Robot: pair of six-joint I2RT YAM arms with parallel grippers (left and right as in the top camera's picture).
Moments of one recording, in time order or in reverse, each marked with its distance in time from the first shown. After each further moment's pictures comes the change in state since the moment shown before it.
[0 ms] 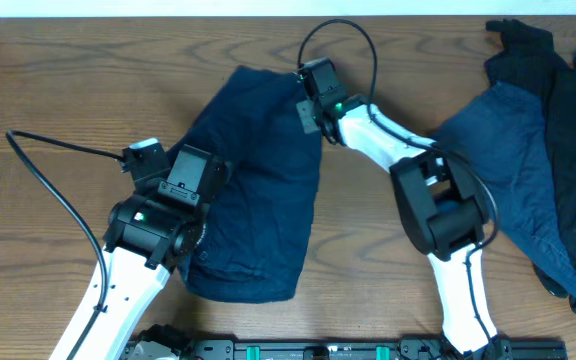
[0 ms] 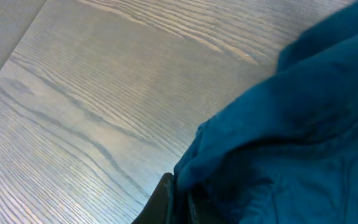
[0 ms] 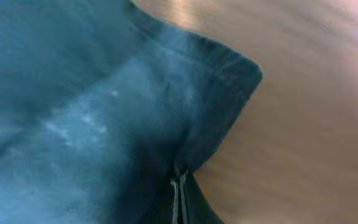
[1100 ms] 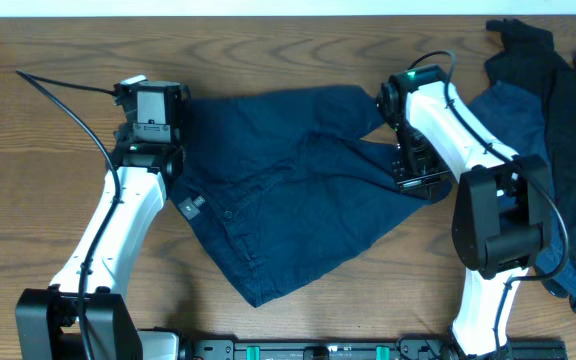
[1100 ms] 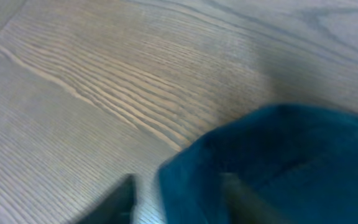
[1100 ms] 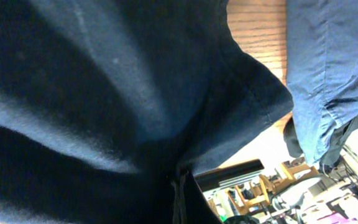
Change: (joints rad) left arm 0.311 0.379 -0.001 0.718 0.169 0.384; right arm -0.178 -0.214 -0.032 -1.221 0.051 0.138
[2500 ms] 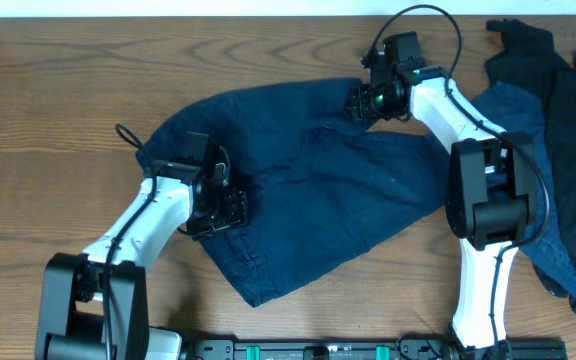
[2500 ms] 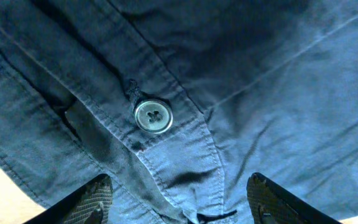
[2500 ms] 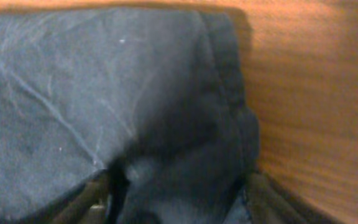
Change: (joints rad) left arm -0.115 0.082 -0.169 -0.379 0.783 -0.077; right arm -0.093 0.185 0.069 1.055 -0.529 -0.159
